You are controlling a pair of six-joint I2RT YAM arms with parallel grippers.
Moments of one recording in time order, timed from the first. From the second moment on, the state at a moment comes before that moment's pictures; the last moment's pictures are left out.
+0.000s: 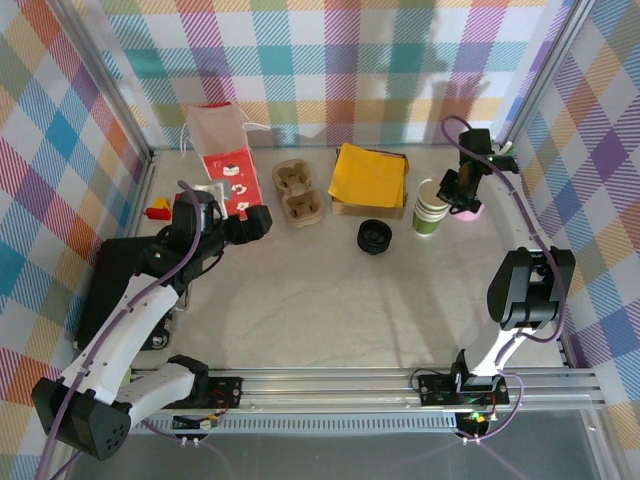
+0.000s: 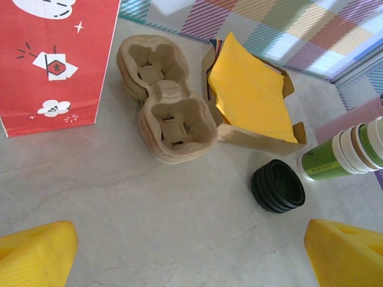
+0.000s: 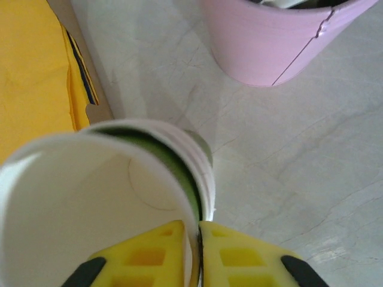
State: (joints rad) left arm -0.35 1.03 1.01 -0.51 0.07 -0.49; right arm 0.03 1.72 1.59 -0.97 0.04 0.52
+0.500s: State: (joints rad) left arm -0.36 1.03 1.04 -0.54 0.07 -0.49; right arm 0.03 1.70 1.86 -1.16 0.01 0.44
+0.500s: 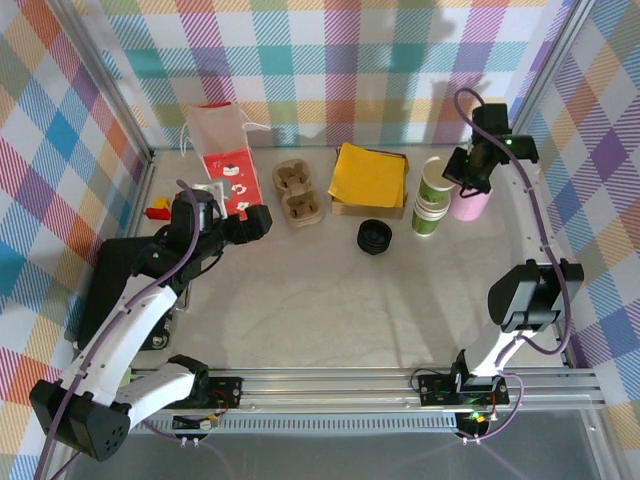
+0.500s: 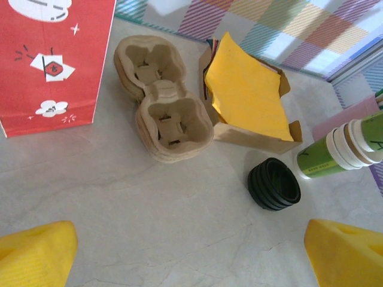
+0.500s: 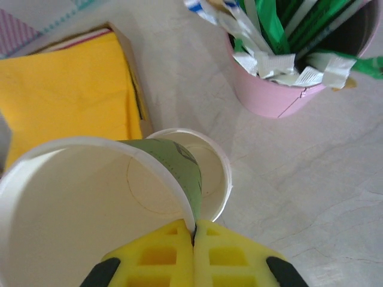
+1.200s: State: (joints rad) left arm -0.36 0.96 1.11 -0.61 0.06 -0.47; right arm 0.58 1.45 1.63 -1.16 -0.05 0.47
